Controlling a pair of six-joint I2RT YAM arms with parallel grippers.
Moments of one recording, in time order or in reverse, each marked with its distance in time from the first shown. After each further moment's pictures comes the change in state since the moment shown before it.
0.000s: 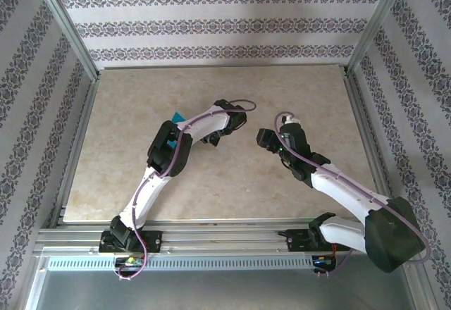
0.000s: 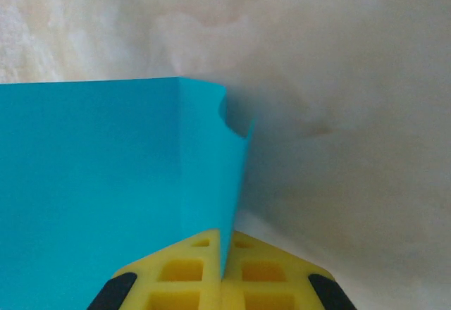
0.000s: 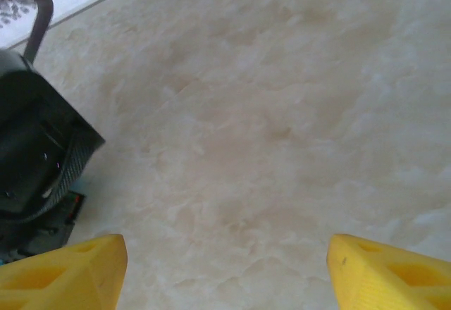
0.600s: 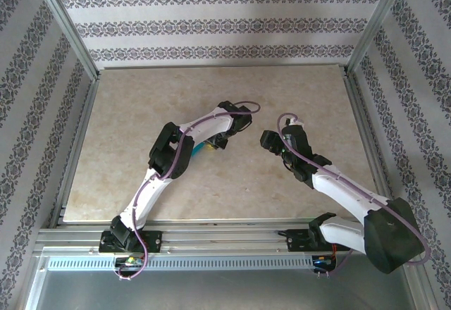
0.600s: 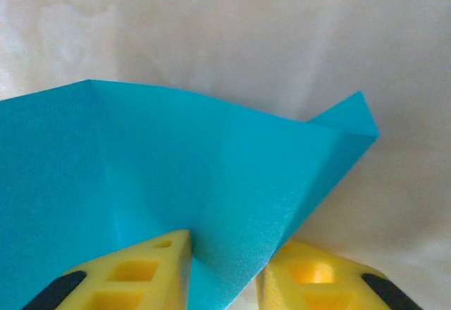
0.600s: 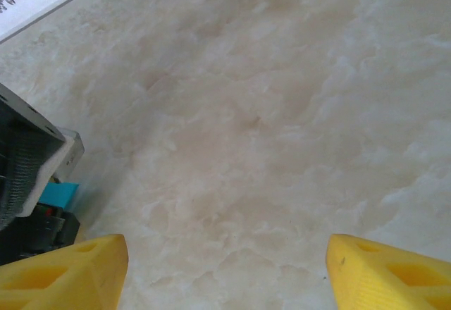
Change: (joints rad) left arm -0.026 -0.024 0.001 0.063 0.190 -0.006; right arm -0.015 0.010 -0.019 -0.018 0.008 0.036
